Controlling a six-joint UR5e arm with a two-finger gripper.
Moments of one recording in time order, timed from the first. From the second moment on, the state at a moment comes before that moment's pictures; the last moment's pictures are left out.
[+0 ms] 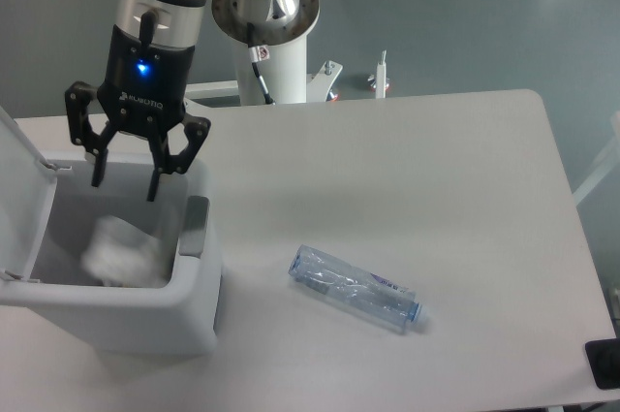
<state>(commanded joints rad) 2.20 -1.64 -1.53 -1.01 1.15 0.19</state>
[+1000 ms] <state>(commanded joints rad) 2.61 -1.80 -1.61 -1.01 1.24 -0.11</state>
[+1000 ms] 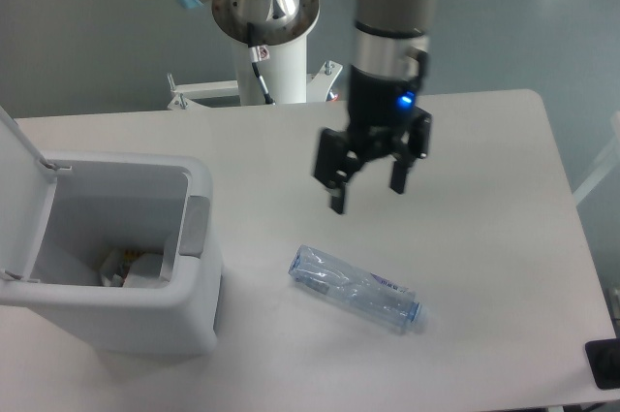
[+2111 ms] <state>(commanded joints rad) 2.54 -2.17 -1.46 -1.00 1.44 -0.37</state>
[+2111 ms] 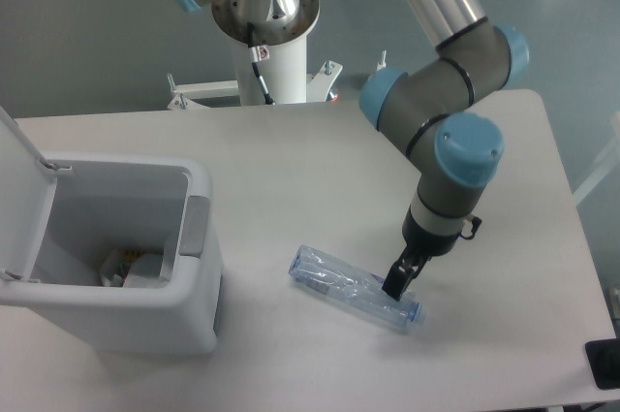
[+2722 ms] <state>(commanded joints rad) 2.50 -2.25 -1.42 -0.98 1.54 -0.43</state>
